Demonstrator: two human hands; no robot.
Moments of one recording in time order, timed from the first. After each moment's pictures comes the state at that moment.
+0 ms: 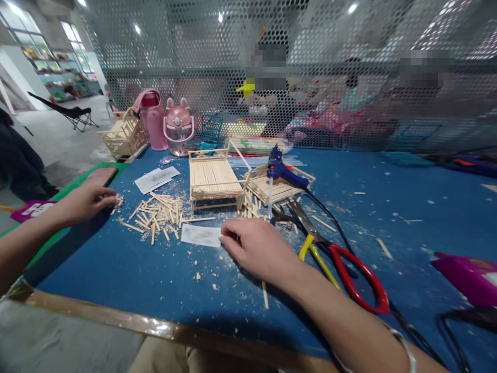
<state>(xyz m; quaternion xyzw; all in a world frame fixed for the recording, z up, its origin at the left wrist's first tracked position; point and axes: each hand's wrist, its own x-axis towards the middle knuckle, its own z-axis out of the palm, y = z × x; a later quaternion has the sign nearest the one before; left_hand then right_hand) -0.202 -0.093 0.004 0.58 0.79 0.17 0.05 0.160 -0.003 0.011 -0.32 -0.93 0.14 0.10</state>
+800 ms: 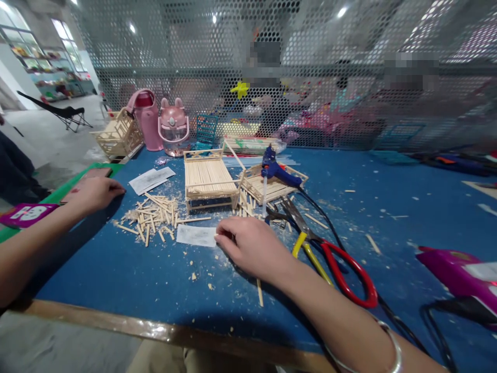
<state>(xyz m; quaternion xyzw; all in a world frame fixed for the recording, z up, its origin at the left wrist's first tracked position) -0.196 -0.052 -0.001 0.58 0.81 0.05 -0.06 0.161 -0.003 0.011 -0.31 -0.93 0.14 0.11</state>
